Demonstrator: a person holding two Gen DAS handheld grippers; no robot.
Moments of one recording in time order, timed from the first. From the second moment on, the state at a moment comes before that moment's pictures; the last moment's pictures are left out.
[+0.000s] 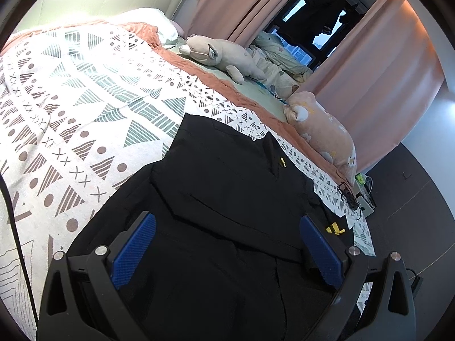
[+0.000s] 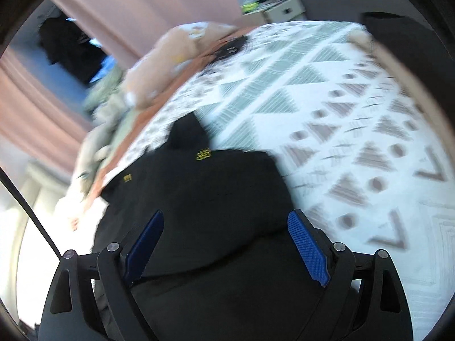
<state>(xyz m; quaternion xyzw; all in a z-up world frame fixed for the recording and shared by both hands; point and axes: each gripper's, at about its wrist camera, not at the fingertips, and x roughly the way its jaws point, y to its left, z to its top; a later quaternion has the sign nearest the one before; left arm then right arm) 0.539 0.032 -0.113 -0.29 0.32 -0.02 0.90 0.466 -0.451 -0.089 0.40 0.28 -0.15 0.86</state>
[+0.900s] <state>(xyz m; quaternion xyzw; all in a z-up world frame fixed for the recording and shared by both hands) 0.540 0.039 -0.114 -0.28 0.33 -0.01 0.90 0.491 -0.359 -0.071 0.27 0.29 -0.12 0.91</state>
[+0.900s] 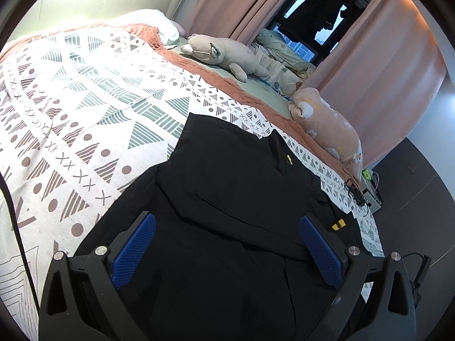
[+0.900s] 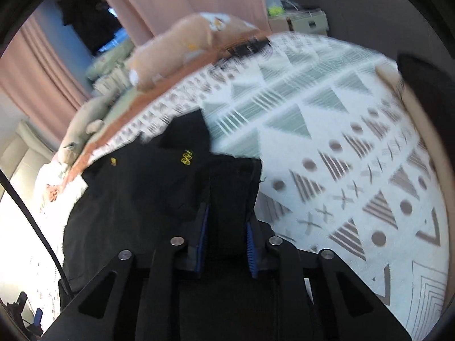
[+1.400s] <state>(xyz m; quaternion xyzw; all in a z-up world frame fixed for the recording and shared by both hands) 0.525 0.093 -0.099 -0.32 0.30 0.02 0.90 0.523 -0.211 0.002 0.16 0.24 -0.03 0.96</state>
